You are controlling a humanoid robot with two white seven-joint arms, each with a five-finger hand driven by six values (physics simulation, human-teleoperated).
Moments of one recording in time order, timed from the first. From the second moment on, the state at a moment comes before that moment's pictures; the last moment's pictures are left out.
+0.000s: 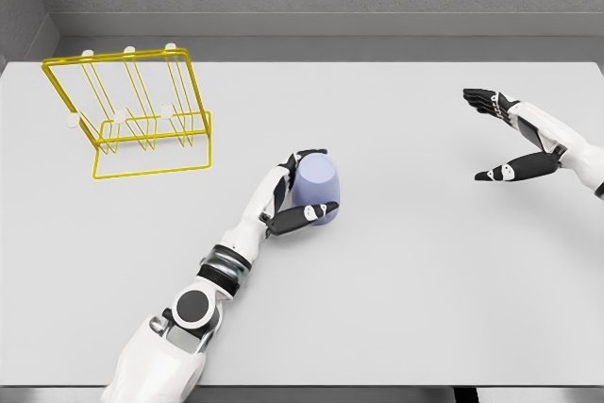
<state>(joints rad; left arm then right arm) -0.08 0.05 -0.48 -1.50 0.10 -0.11 0.00 -0.27 -0.67 0.15 -1.36 -0.24 -0.26 0.61</state>
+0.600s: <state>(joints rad) -0.06 0.06 -0.47 -1.54 0.10 -0.12 -0.01 -0.27 -0.67 0.15 -1.36 -0.24 -0.26 0.61</state>
